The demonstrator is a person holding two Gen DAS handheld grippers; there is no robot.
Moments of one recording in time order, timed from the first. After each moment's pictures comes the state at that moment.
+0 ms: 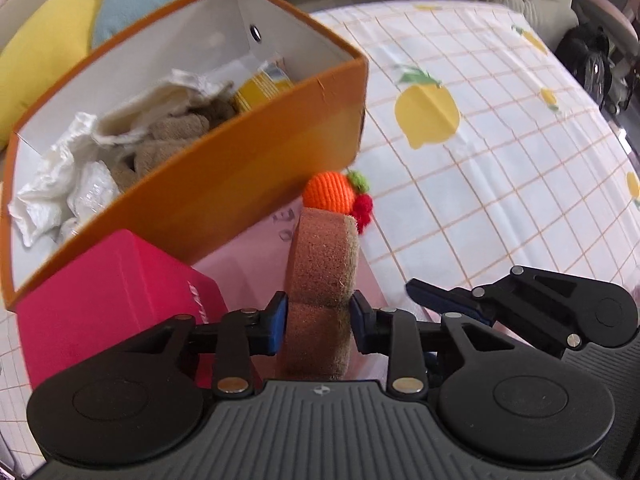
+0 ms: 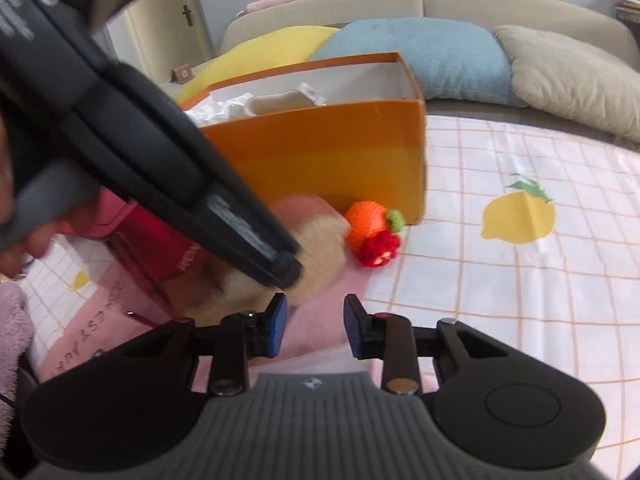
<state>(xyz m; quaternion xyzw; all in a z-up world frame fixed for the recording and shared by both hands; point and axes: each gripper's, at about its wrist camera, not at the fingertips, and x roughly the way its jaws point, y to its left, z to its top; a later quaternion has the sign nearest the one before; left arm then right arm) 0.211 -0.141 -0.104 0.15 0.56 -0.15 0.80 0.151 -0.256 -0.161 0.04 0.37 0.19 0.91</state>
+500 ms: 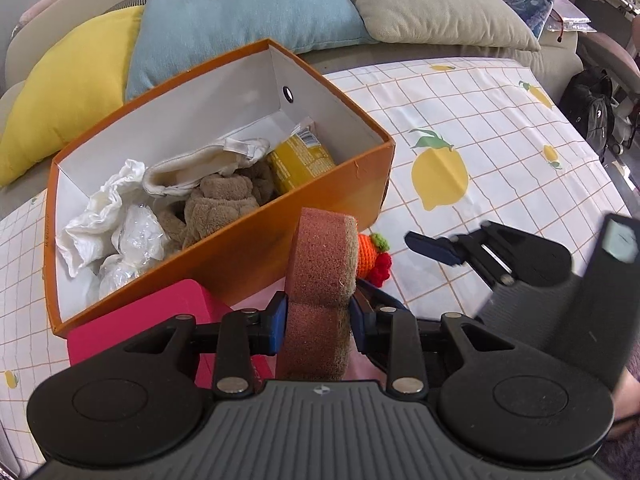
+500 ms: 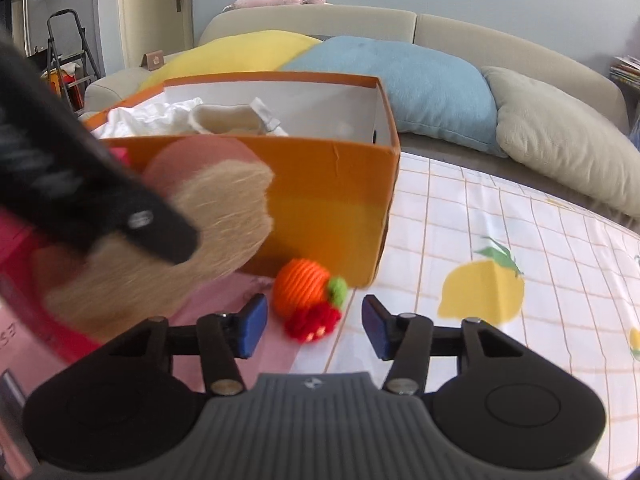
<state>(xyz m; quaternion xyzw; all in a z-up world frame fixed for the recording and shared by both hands) 0.214 -0.130 -0.066 0.13 0.51 -0.14 0.84 0.212 -0.248 -0.171 -0.05 0.35 0.16 0.92</state>
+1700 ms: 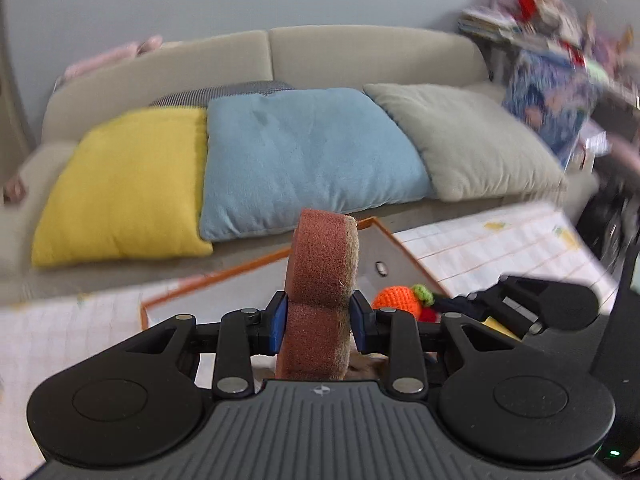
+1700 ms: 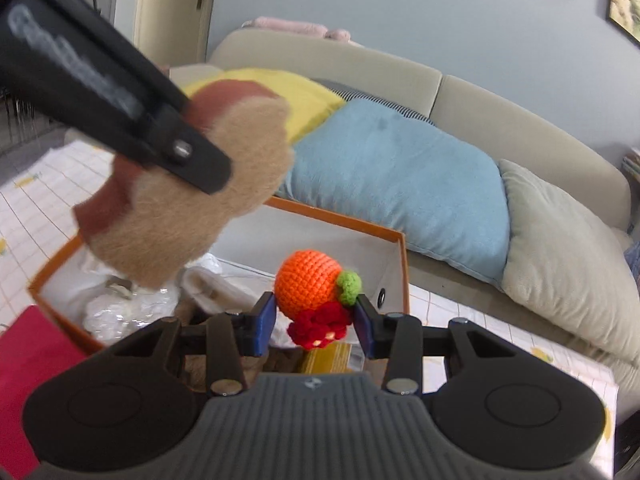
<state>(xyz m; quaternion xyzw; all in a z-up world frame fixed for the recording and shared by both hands) 0.296 -0.067 0.013 0.11 0.37 -0.14 0.91 0.316 -0.176 -0.069 -0.15 0.31 0.15 0.93</state>
